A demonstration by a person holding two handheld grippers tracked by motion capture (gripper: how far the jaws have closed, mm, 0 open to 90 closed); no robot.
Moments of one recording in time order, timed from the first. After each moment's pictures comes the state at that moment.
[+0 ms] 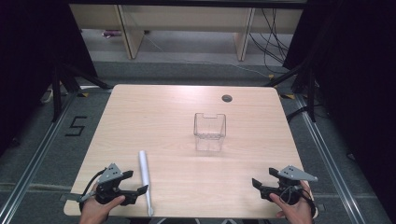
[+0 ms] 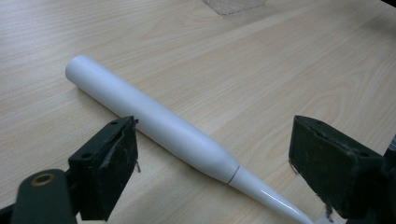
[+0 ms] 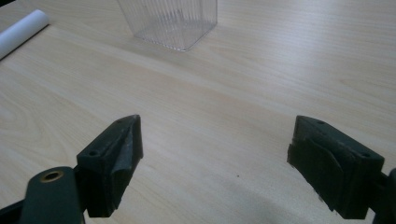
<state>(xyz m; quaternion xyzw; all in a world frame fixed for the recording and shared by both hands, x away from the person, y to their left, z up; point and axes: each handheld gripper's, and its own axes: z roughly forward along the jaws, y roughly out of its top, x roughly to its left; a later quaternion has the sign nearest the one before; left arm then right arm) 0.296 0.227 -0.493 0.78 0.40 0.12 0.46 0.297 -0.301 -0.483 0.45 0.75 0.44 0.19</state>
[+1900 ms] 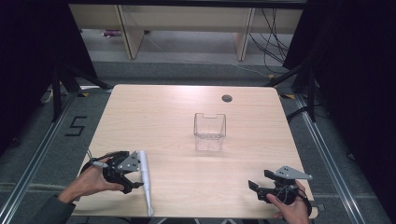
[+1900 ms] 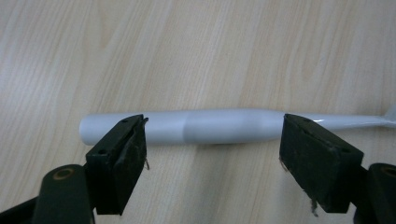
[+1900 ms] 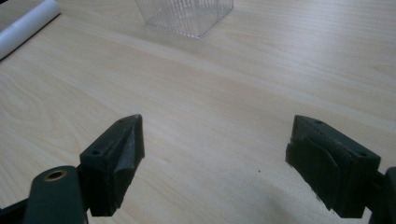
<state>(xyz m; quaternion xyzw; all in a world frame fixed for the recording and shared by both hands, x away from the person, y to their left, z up) 0.353 0.211 -0.455 0.96 0.11 0.12 0.24 0.299 -0.294 -0.489 0.45 0.76 0.43 0.15</state>
